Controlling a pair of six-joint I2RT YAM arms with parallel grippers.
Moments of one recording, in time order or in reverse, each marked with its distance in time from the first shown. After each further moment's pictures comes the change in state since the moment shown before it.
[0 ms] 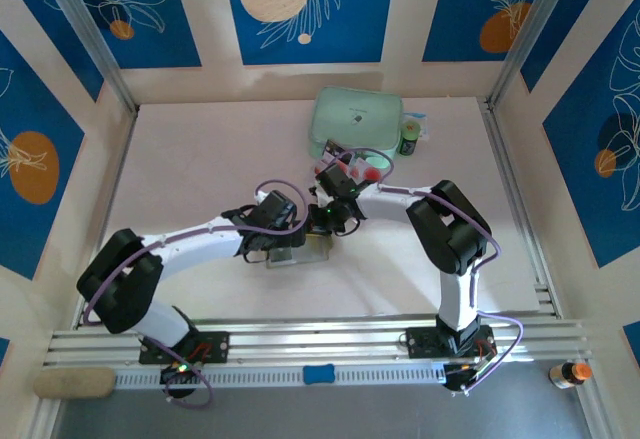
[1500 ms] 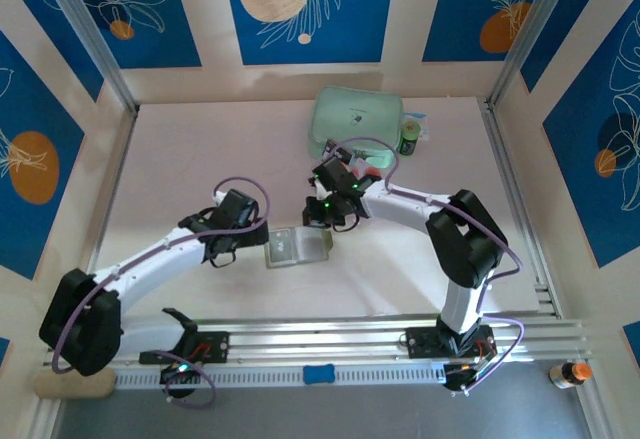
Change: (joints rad) left arm 0.195 -0.277 -0.102 -0.161 -0.067 0.070; right arm 0.027 -0.122 0.030 -0.095 0.121 0.021
